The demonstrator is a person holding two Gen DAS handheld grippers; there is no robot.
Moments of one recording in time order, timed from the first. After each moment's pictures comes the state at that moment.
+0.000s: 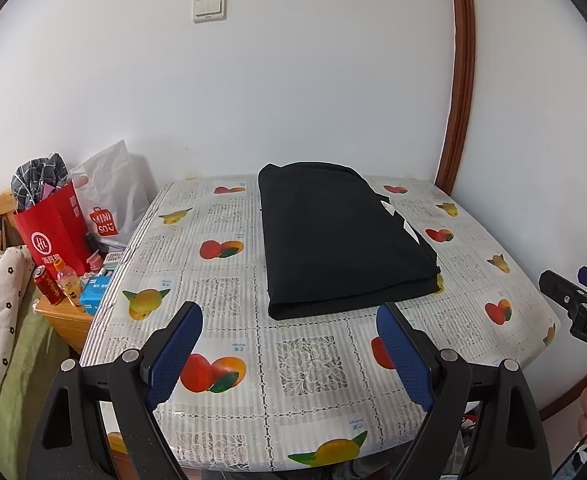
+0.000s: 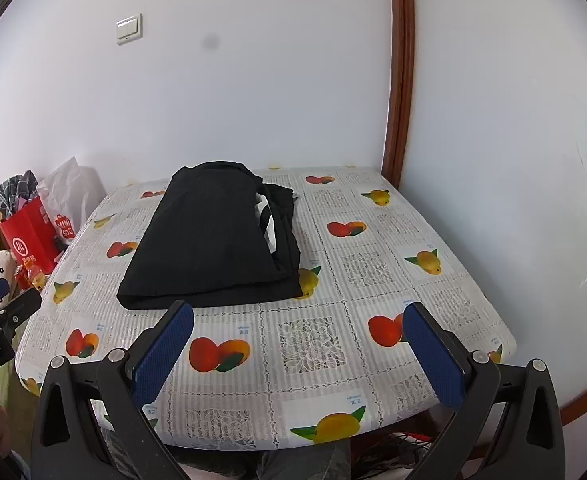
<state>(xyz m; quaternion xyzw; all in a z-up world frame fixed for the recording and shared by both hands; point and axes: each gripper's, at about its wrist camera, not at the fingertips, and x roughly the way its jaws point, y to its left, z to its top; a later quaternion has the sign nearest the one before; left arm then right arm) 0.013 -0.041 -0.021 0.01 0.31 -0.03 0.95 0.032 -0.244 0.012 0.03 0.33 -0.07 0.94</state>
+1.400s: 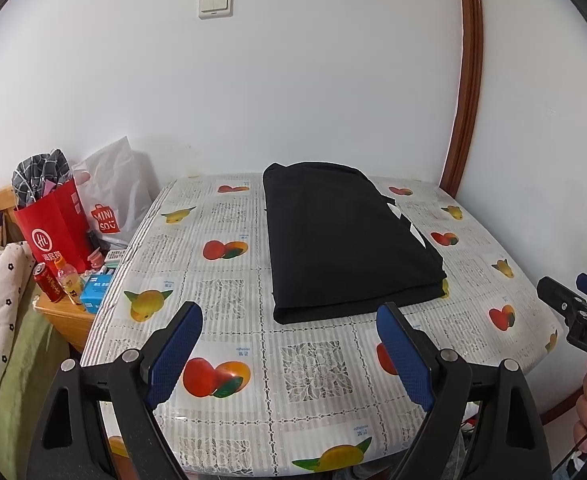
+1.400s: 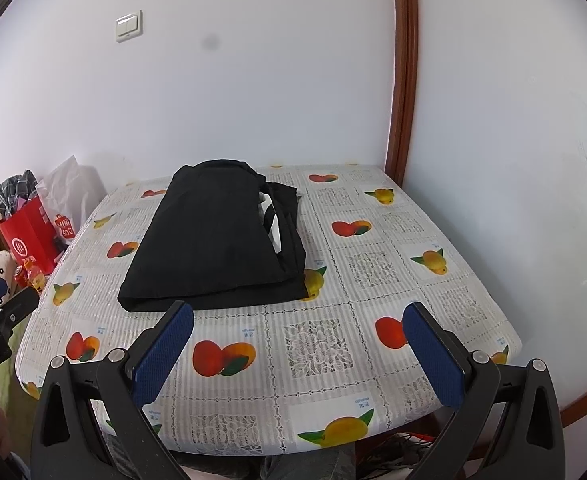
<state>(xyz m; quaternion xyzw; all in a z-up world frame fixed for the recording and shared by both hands) 0.023 -0.032 -0.020 0.00 0.31 -0.03 0.95 0.042 -0.239 0.009 0.03 0.34 -0.07 0.94</state>
